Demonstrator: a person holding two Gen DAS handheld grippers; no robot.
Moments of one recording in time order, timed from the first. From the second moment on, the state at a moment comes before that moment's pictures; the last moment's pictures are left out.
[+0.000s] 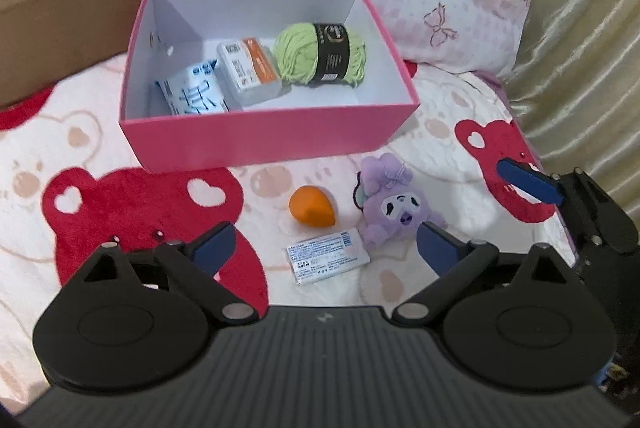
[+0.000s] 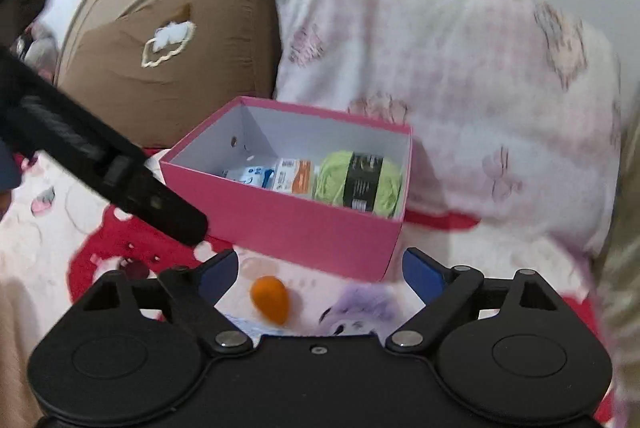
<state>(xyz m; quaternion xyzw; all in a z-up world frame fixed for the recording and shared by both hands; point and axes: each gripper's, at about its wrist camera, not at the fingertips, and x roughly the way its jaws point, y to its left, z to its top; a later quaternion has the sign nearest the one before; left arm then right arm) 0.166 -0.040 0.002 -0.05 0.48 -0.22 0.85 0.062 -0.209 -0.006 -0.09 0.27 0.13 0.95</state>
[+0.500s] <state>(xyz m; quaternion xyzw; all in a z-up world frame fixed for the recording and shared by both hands) 0.163 -0.032 -0.065 -0.06 0.48 -0.25 0.84 0.092 -0.184 -0.065 -0.11 0.43 0.20 0.87</state>
